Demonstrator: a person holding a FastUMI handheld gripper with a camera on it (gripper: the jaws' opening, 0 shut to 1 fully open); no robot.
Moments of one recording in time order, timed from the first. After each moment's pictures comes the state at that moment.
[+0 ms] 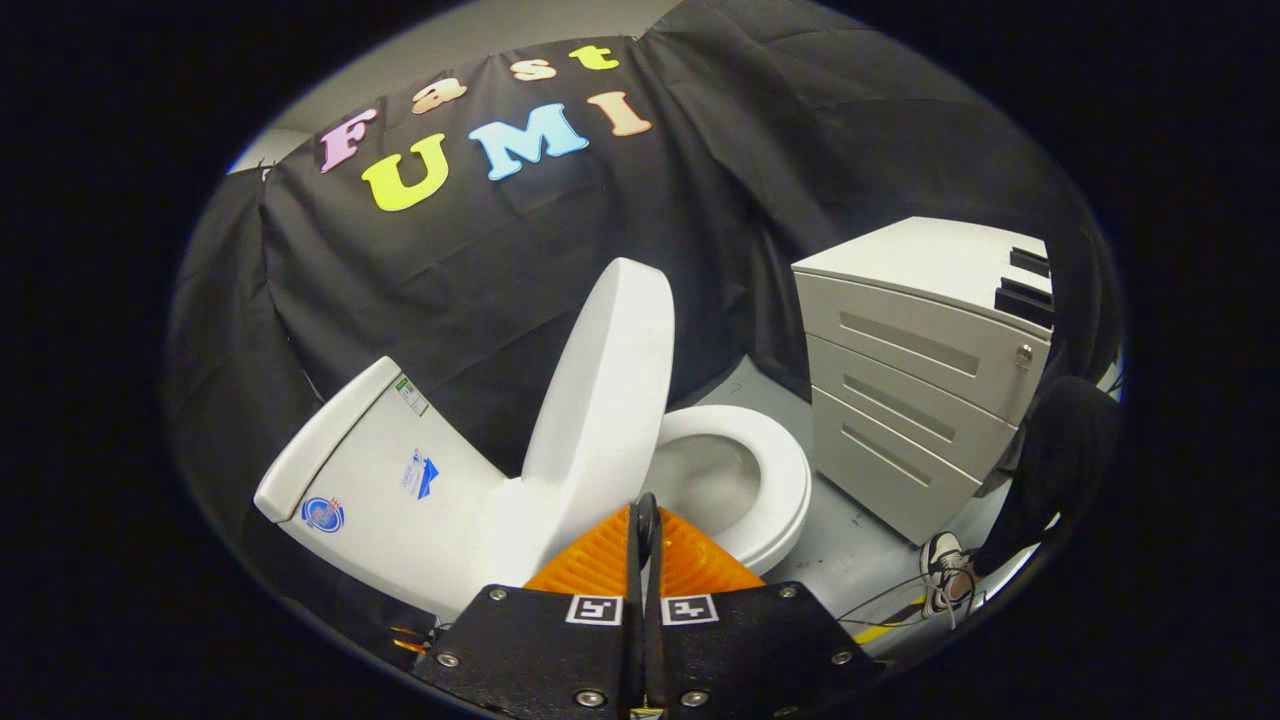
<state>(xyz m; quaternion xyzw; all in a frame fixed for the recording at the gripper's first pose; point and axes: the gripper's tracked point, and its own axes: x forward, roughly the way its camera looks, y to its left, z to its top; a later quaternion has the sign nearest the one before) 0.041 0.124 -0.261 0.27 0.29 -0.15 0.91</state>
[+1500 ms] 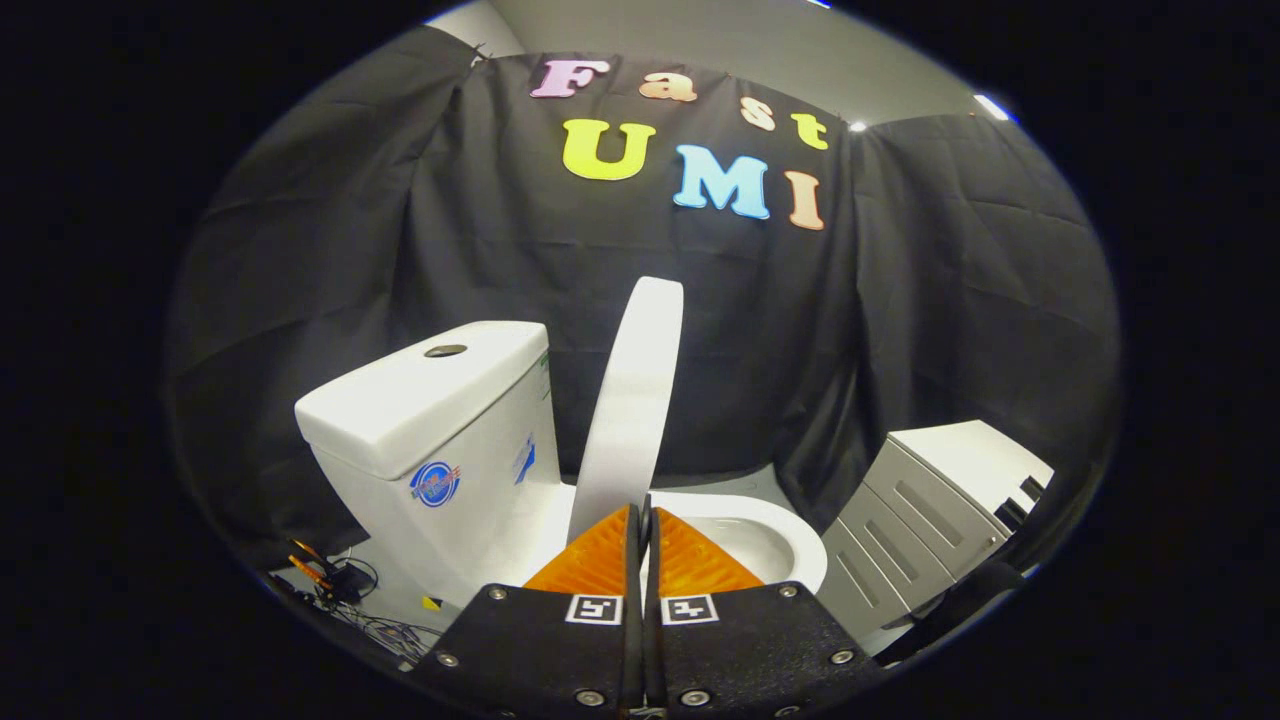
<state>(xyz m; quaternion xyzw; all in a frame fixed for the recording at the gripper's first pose) 0.085 0.277 -0.154 -0.02 0.24 -0.06 0.97</state>
